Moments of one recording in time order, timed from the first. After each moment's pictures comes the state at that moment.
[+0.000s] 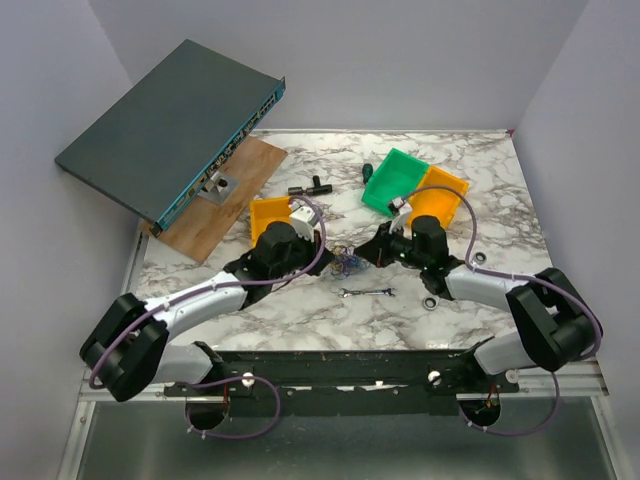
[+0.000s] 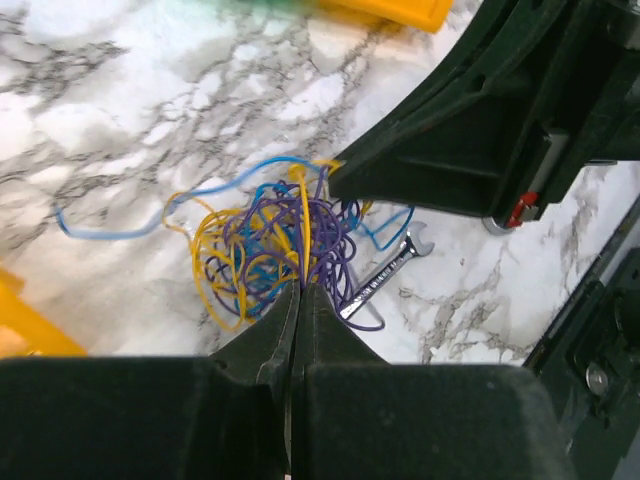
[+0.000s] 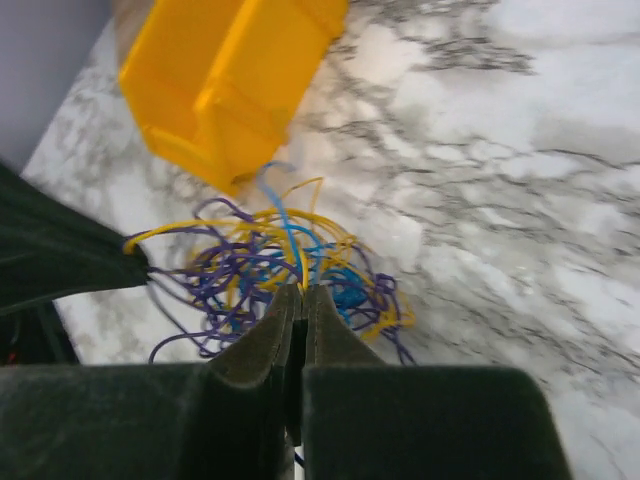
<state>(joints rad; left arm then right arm) -0.73 1.30 0.64 0.27 0.19 -0.42 0.49 1.44 0.51 0.59 -0.47 0.39</state>
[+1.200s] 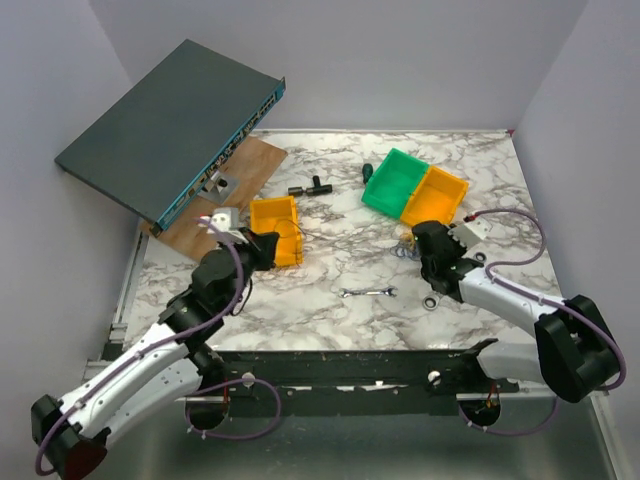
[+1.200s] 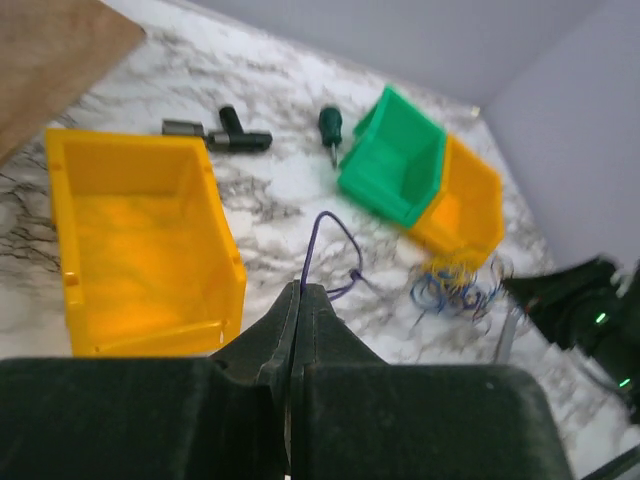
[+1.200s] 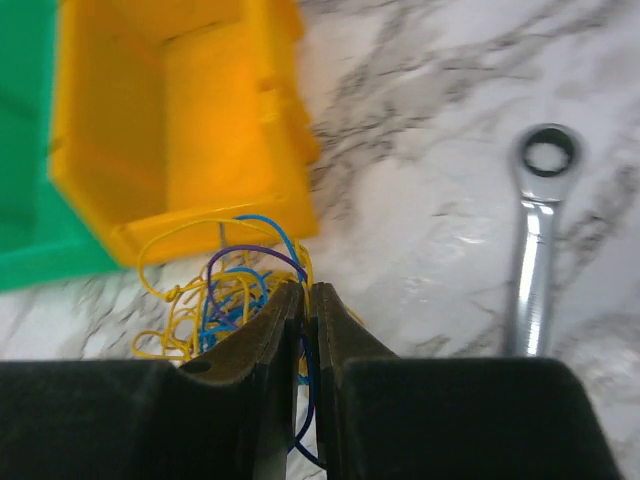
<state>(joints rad) -0.73 0.70 0.50 0.06 -0.34 -0.56 0.50 1.25 0.53 0.06 0.81 0.85</state>
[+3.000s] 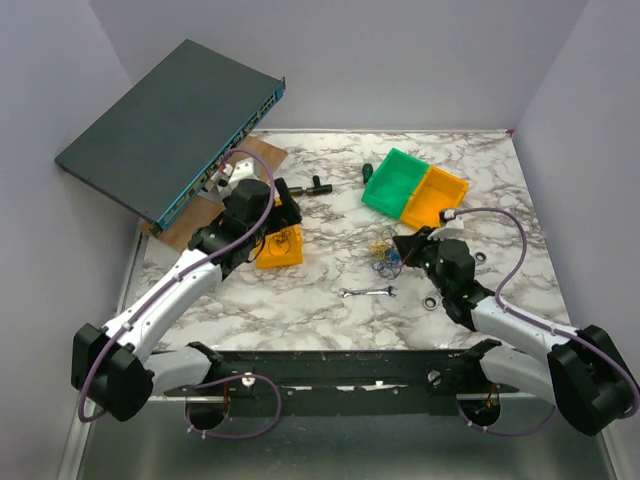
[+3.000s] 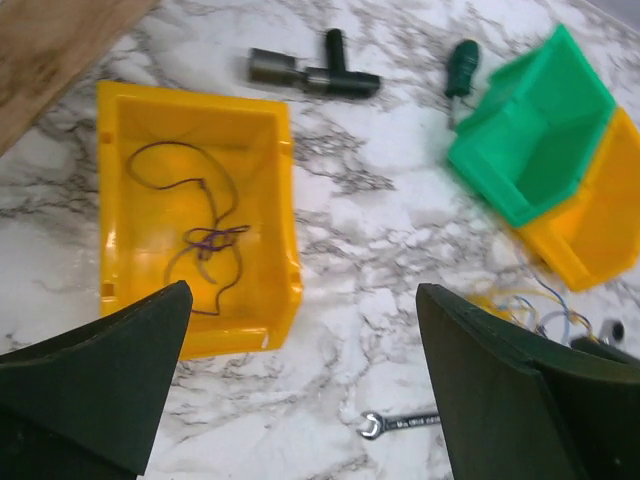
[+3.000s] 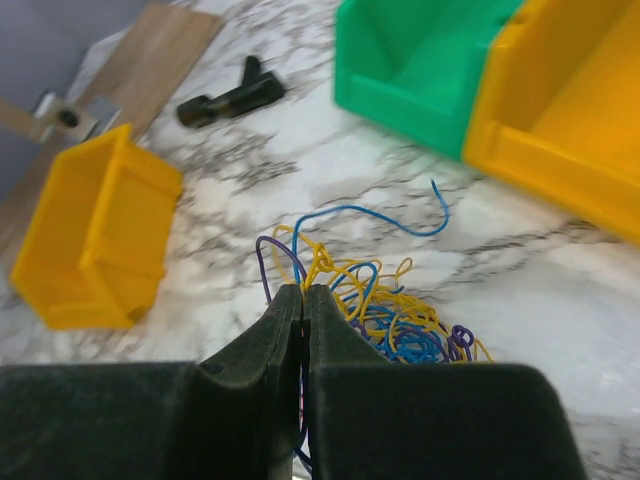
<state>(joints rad) -0.48 1.20 0.99 -0.35 -0.27 -0.70 0.50 1.06 0.31 0.52 0.21 0.53</state>
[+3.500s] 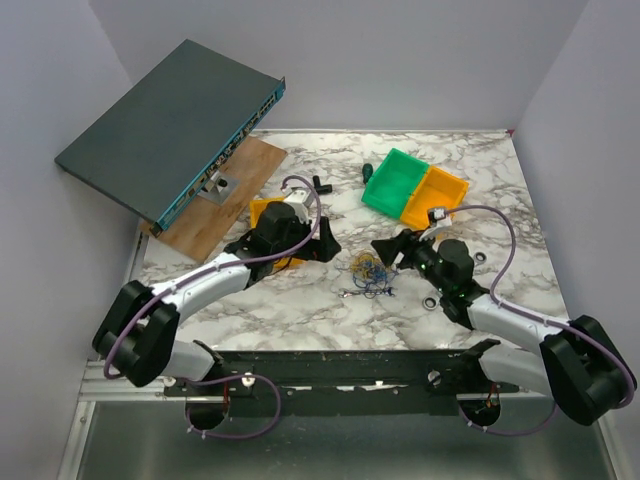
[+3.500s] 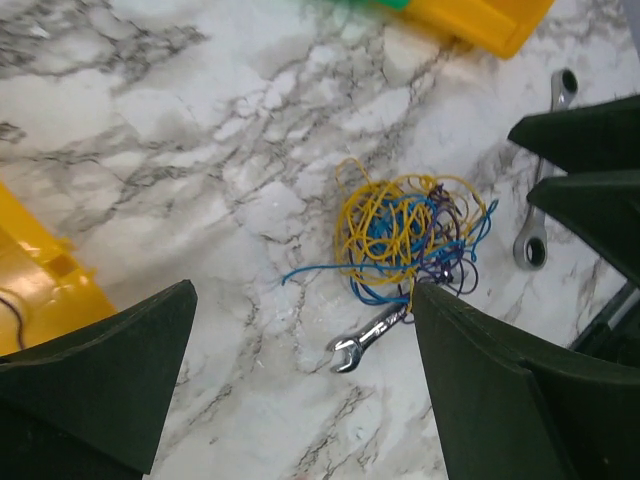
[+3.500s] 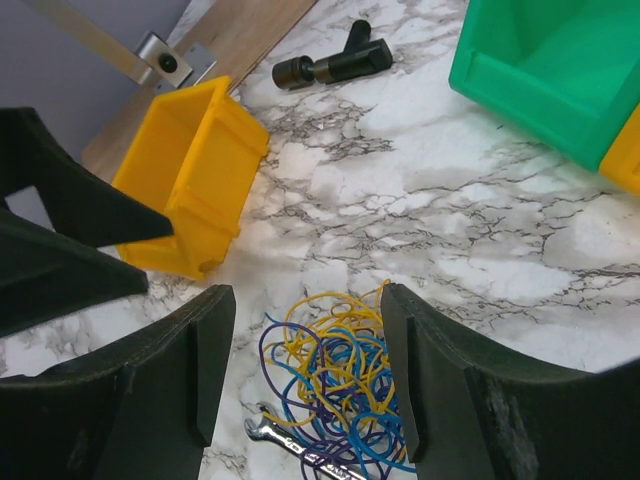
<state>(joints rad) -0.62 1.32 0.75 0.08 0.14 -0.48 0.50 1.14 0.30 0.68 -0.09 0.50</state>
